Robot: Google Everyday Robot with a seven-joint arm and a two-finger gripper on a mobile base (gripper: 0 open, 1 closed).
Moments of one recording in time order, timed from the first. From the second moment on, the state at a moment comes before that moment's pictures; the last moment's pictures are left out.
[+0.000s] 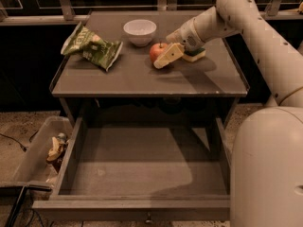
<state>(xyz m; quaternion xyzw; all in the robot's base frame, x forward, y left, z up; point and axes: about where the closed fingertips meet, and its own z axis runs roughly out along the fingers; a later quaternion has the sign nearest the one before) 0.759 -0.068 0.861 -0.53 0.73 0.21 0.38</state>
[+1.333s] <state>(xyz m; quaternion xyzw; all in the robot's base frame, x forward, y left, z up) 0.747 -0.069 0.880 -0.55 0.72 0.20 0.37</state>
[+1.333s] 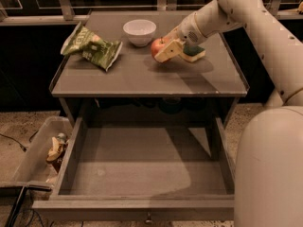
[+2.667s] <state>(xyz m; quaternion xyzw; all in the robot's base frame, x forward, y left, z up) 0.563 -0.140 0.918 -0.55 0.70 0.13 0.45</state>
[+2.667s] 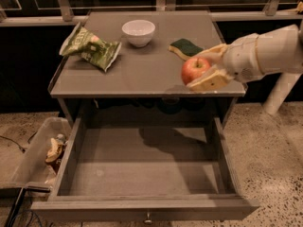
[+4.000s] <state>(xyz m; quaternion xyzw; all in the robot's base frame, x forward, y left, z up) 0.505 -0.103 0.778 -0.53 0.73 0.21 0.37</state>
